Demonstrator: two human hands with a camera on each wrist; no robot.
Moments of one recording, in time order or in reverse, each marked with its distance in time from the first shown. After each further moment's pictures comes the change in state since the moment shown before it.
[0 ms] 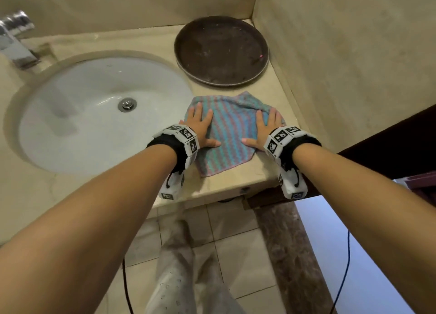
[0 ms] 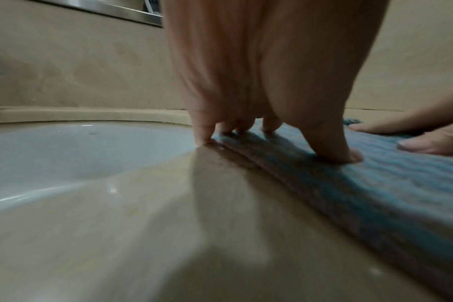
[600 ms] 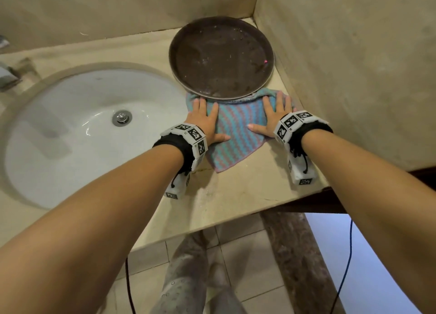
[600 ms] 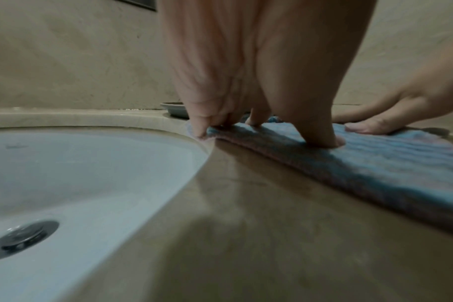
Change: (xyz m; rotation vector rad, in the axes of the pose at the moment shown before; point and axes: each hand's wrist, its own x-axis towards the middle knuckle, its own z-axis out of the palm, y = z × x) left_hand 0.057 0.003 -0.039 0.097 0.049 0.032; right_hand 0.071 0.011 -0.045 0.022 0.006 -0.015
